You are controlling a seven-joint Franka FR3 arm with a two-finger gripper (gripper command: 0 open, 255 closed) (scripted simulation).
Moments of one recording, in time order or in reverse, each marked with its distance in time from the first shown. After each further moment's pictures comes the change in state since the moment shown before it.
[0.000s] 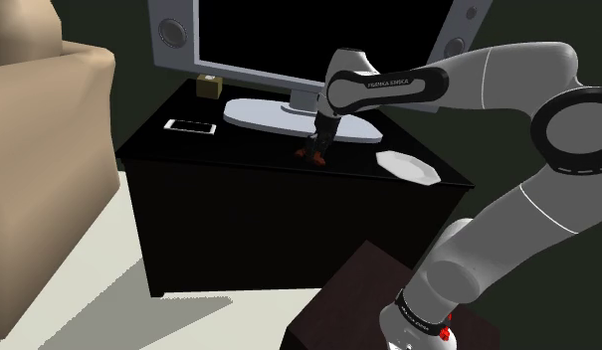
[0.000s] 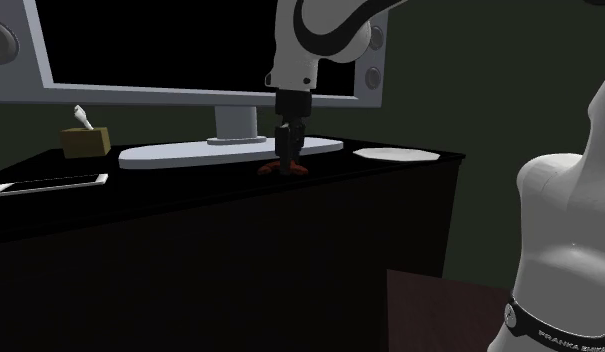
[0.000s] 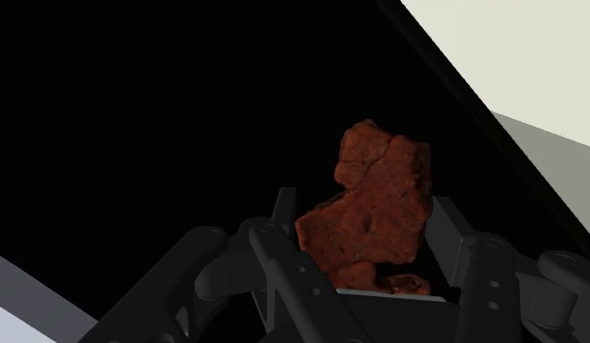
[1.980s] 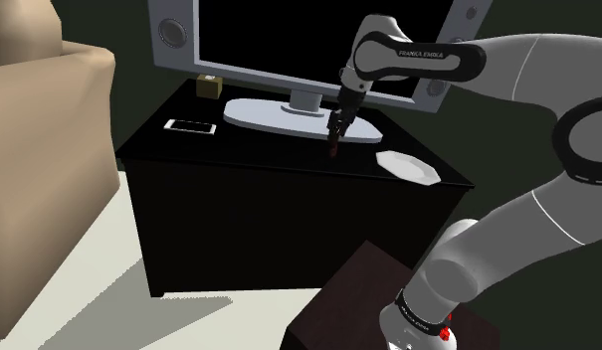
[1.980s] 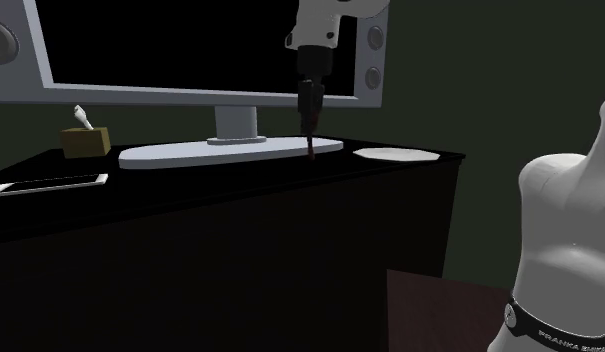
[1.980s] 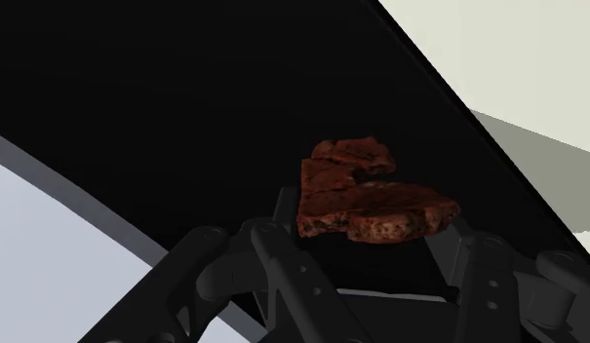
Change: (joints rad) arm -0.032 -0.101 -0.050 0.125 -0.015 -0.223 -0.085
